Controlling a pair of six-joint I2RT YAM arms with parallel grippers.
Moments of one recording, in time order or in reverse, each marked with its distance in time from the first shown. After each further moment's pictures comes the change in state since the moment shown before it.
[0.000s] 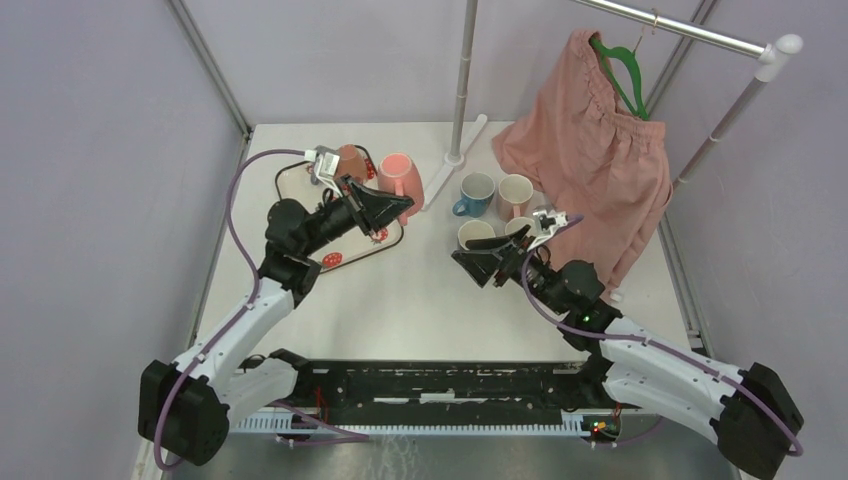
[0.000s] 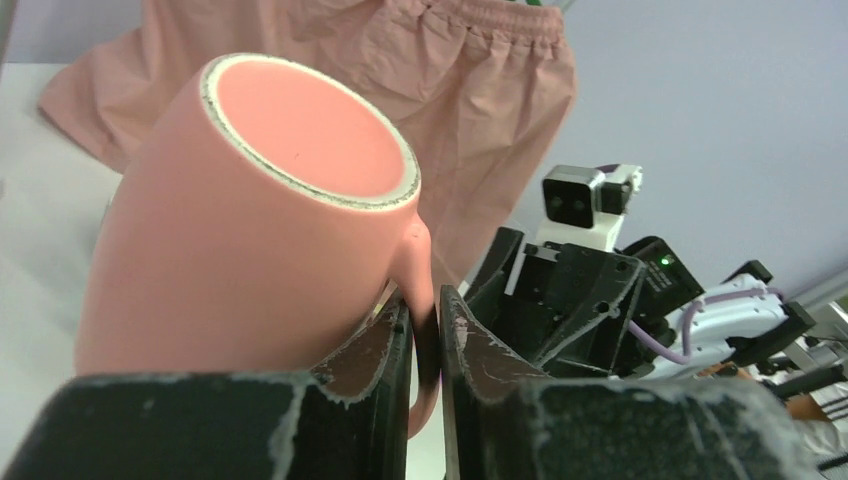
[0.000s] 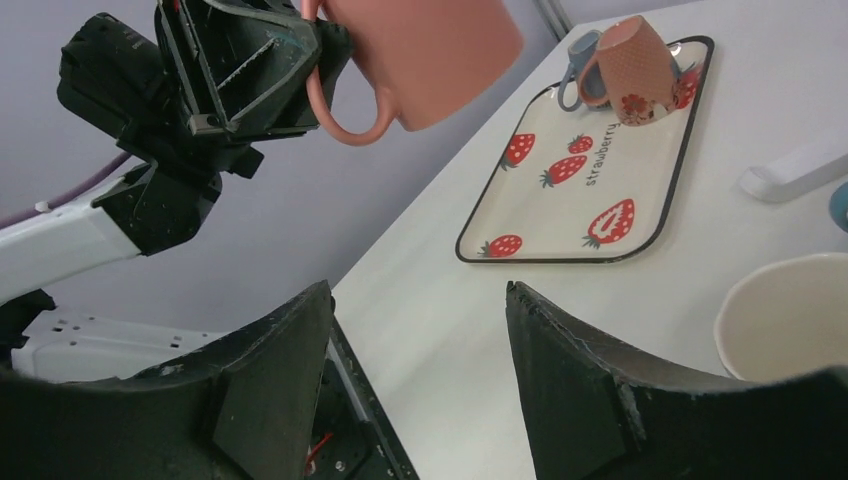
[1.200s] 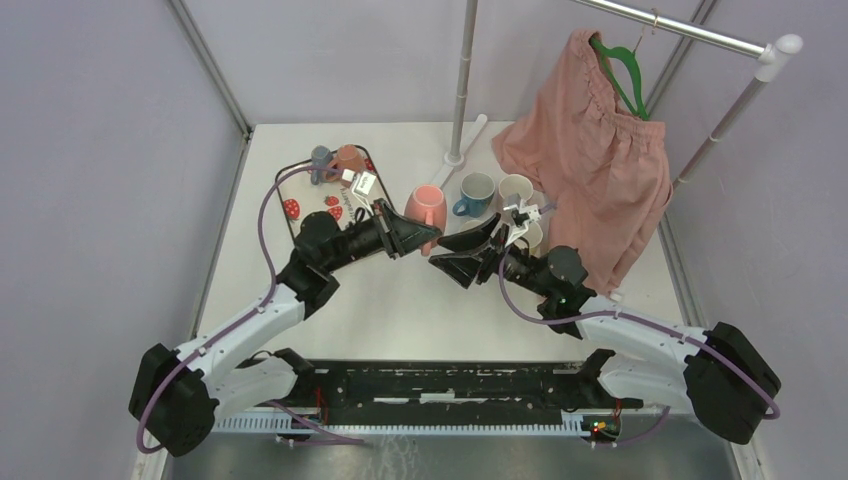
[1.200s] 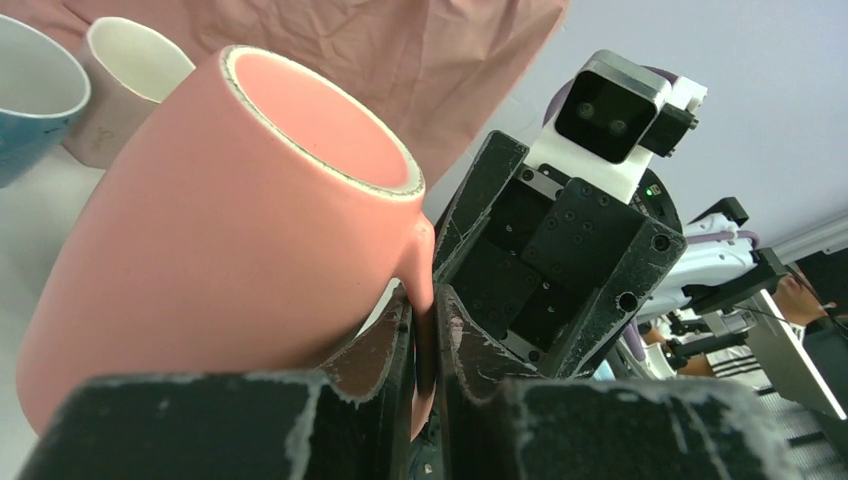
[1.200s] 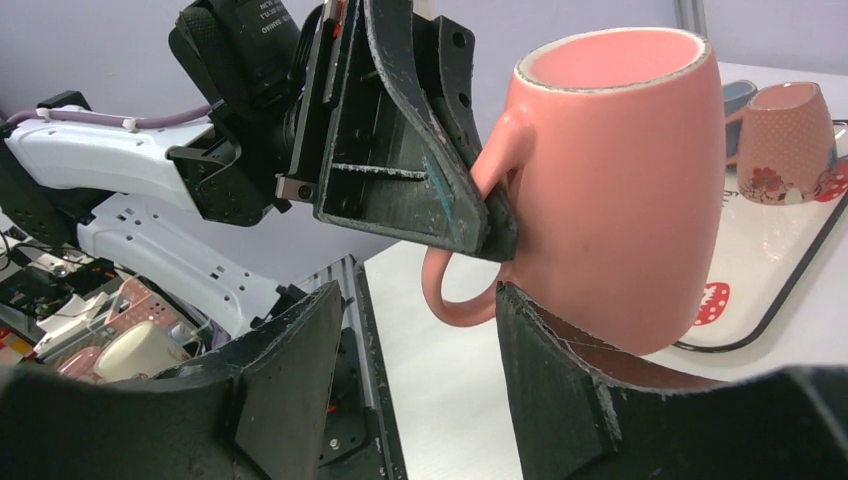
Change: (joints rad) left arm -0.216 0.021 -0.047 -0.057 -0.101 -0.085; right arm 0.000 0.270 0.095 0.301 -0.281 -0.100
